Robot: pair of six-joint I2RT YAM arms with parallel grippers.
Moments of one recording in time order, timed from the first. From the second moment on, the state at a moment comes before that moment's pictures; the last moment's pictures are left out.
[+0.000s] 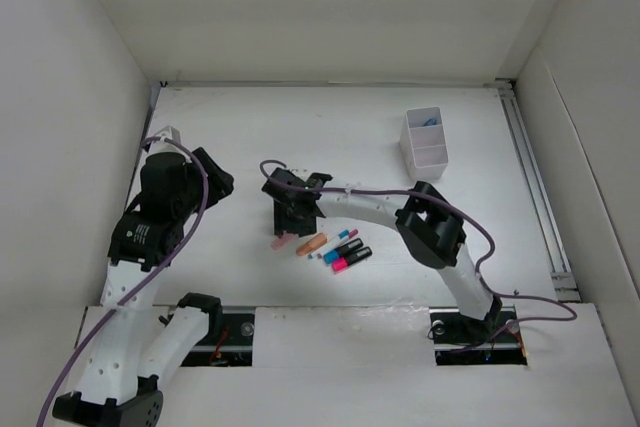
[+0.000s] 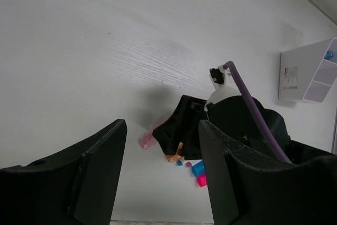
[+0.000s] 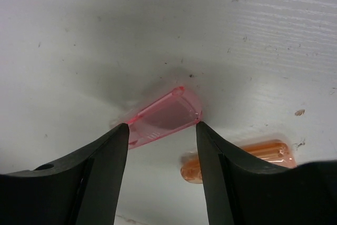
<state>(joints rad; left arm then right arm) -0.20 0.77 1.07 -0.87 -0.09 -0.63 1.04 2.18 1.73 -0.71 0.12 0.94</state>
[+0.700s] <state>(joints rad) -0.20 0.71 1.05 -0.89 -0.16 -0.64 1.04 2.31 1.92 -0.78 0.28 0.93</state>
